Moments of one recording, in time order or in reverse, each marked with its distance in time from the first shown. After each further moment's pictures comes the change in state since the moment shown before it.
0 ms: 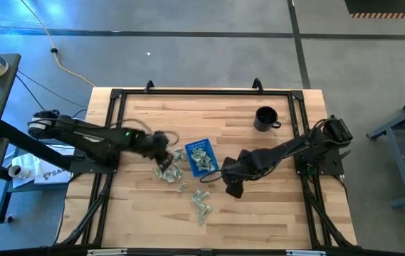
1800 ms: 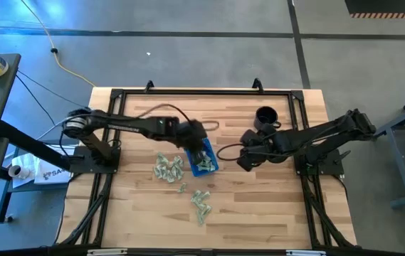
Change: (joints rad) left arm 0.076 0.441 0.562 0.039 0.123 0.374; right arm -0.061 -0.291 -0.003 -0.287 0.412 0.082
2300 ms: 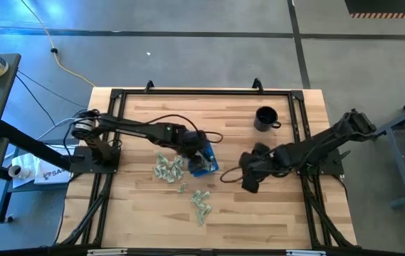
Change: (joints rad) left arm -0.068 0.066 0.059 -0.191 -0.022 -0.047; right arm 0.144 0.001 -0.164 0.286 -0.260 -0.115
